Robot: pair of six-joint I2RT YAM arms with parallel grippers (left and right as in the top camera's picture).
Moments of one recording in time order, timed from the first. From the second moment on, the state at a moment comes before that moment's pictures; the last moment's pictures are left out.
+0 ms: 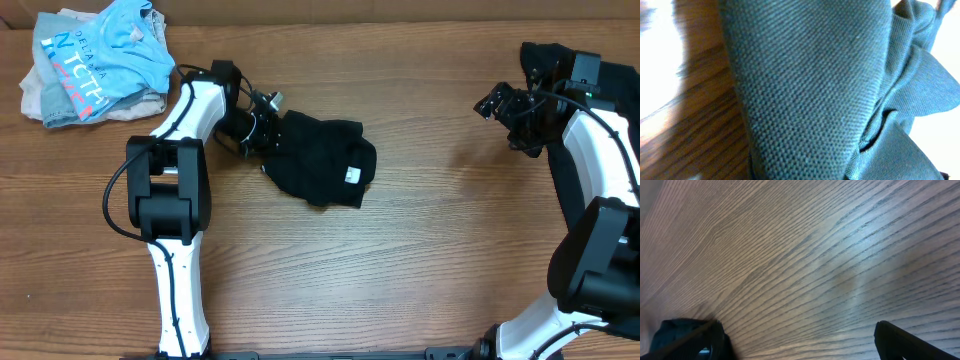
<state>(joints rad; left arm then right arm) -0.08 2.42 1.87 -1.11 0.77 0.08 -0.25 1.88 1.46 -0.74 -0.35 0.38</state>
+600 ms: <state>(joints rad) -0.03 2.44 2.56 -1.30 0.07 0.01 -0.25 1.88 1.46 -0.74 -0.35 0.38</state>
